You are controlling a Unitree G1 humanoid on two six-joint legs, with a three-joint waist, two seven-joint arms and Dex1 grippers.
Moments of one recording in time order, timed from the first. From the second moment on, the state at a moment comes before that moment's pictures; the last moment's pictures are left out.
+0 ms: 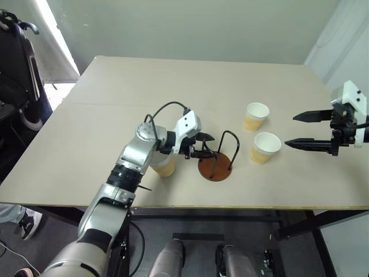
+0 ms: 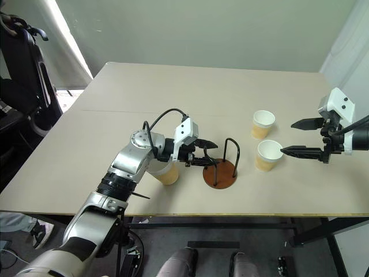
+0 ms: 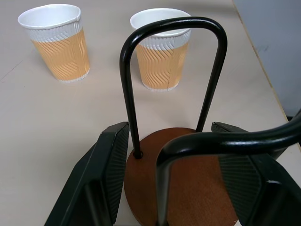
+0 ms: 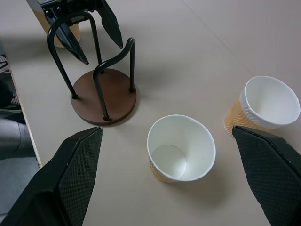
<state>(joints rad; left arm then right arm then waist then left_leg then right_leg) -0.84 0.36 -0.24 0.38 -0.17 0.29 -1.20 -0.57 -1.16 -0.12 -0.05 0.47 0.69 1.29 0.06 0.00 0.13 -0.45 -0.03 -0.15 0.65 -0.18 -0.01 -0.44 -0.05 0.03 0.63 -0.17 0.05</state>
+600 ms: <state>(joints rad) -0.88 0.30 -0.24 0.38 -0.17 0.31 -1.18 -0.52 -1.21 -0.12 -0.08 0.47 0.70 1.32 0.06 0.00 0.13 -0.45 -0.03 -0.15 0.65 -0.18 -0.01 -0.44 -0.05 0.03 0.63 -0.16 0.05</state>
